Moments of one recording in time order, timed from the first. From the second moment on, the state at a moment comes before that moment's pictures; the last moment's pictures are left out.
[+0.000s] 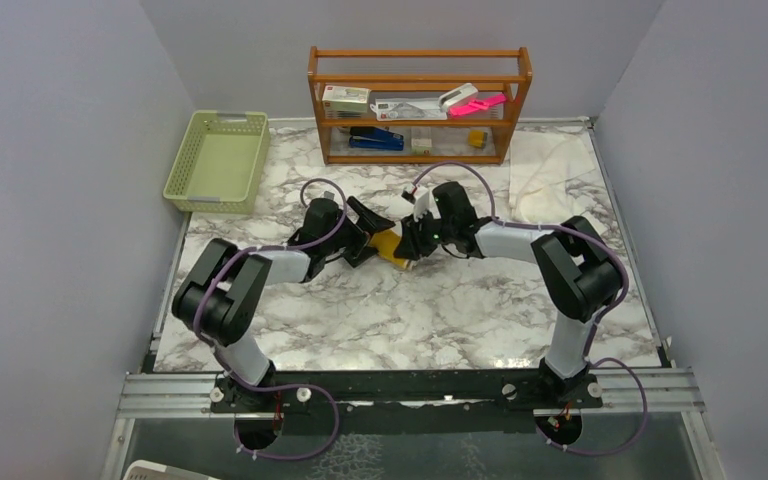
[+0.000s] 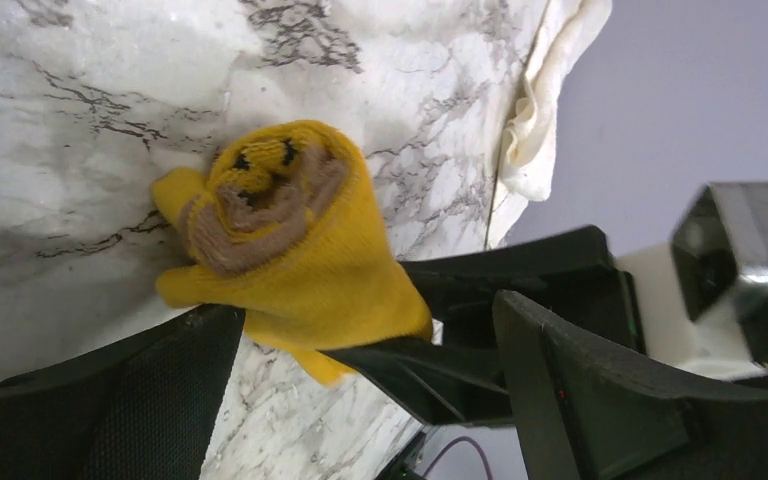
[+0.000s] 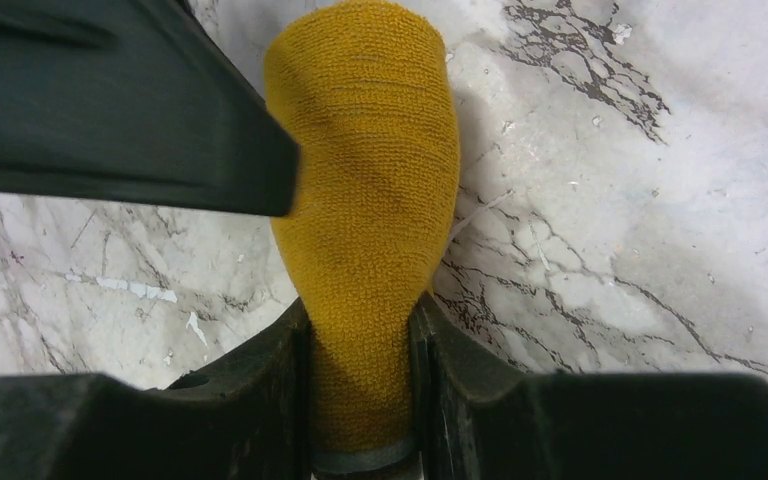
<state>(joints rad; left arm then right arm) -0.42 1.63 0.68 0.43 0.32 -1.28 0.57 1.86 1.01 0.14 -0.51 0.06</state>
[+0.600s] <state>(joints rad) -0.47 1.78 0.66 0.58 0.26 -1.44 0.57 1.82 0.97 0.18 -0.55 0.06</state>
